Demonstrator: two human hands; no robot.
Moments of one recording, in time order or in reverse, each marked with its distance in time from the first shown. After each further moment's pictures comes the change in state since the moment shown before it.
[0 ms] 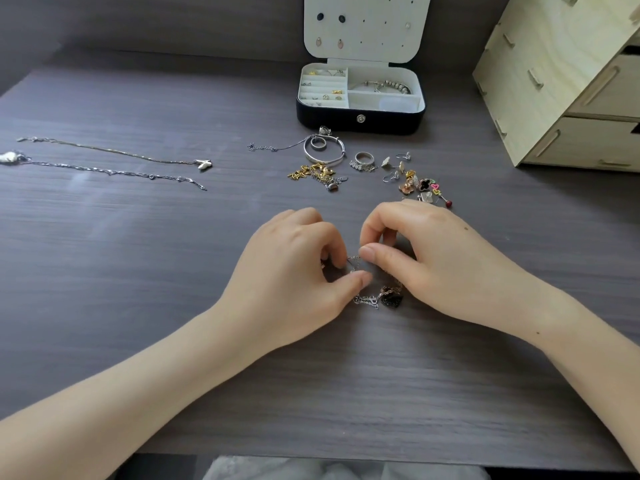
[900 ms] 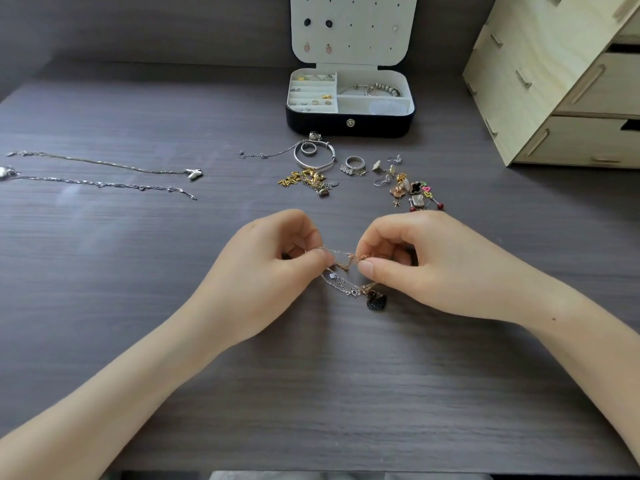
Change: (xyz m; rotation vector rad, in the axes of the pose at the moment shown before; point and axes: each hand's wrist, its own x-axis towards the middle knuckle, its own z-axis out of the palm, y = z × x) left_hand 0.006 -0.003 -0.019 -0.478 -0.141 -0.271; right_hand -0.002 0.003 -0.010 0.185 -0.142 0.124
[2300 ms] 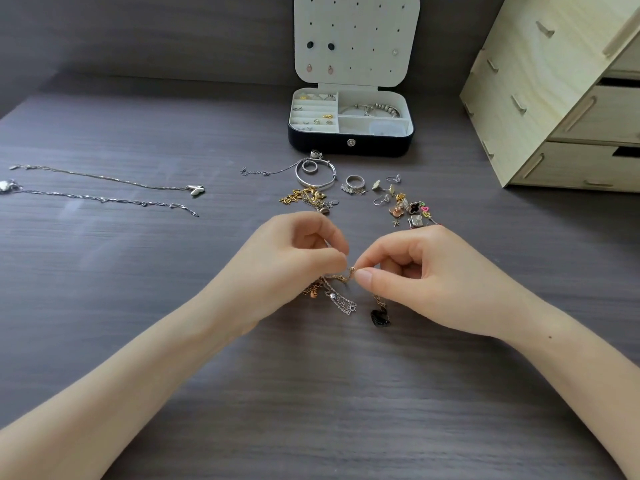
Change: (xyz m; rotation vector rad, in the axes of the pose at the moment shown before) left_hand 0.023 0.011 0.000 -0.216 -0.132 -0.134; right_hand 0.001 0.003 -0.001 0.233 0.037 0.021
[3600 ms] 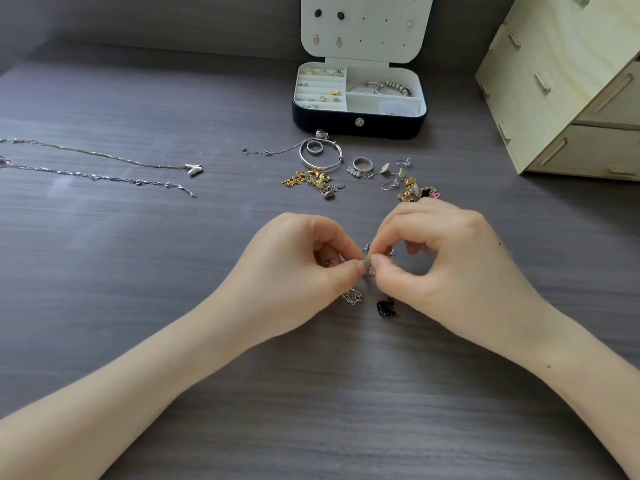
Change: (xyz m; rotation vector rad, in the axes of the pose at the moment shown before) left_hand -0.010 -0.003 0.011 0.292 0.098 0.132; right_hand 0.000 -0.002 0.010 -0.386 0.317 -0.216
